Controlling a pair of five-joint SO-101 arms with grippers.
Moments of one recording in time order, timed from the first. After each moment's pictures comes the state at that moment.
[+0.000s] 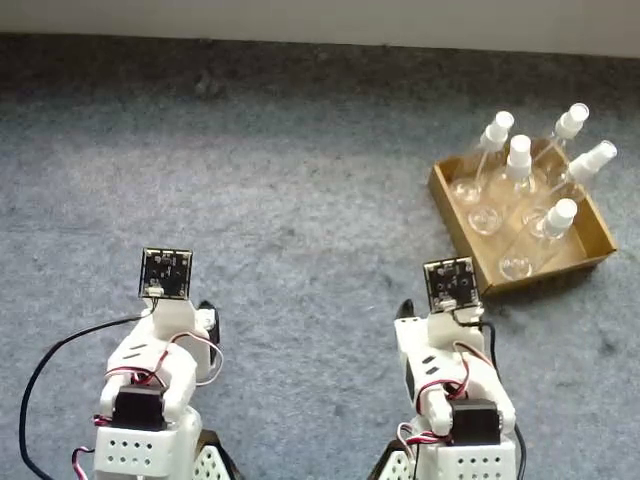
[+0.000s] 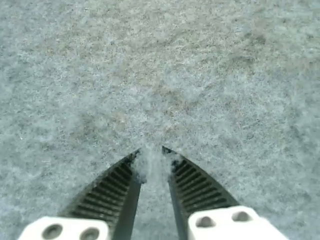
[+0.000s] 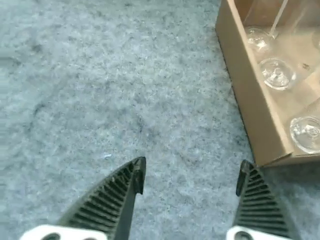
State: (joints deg) left arm -2.2 -104.3 95.9 63.6 6.6; right arm -6.9 -105.2 91.4 62.5 9.6
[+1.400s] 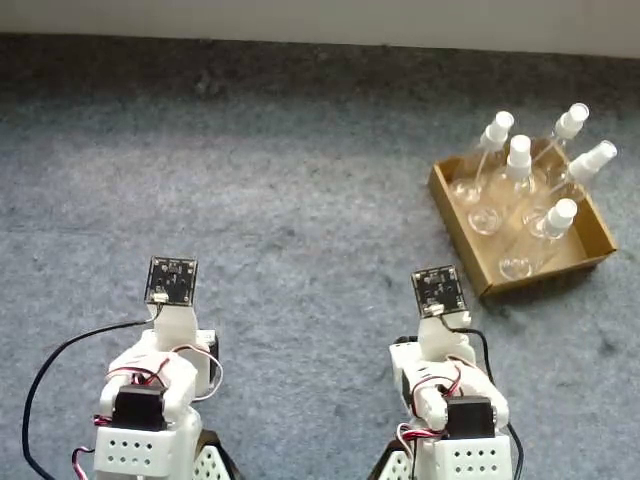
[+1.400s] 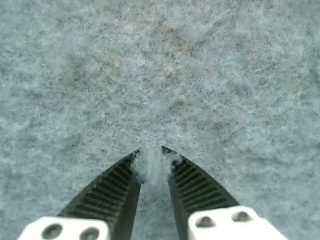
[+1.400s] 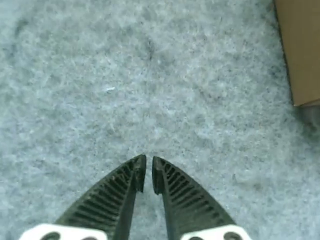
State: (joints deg) left arm -2.2 -104.3 95.9 74.9 6.6; right arm -7.5 -104.6 95.5 71.3 9.6
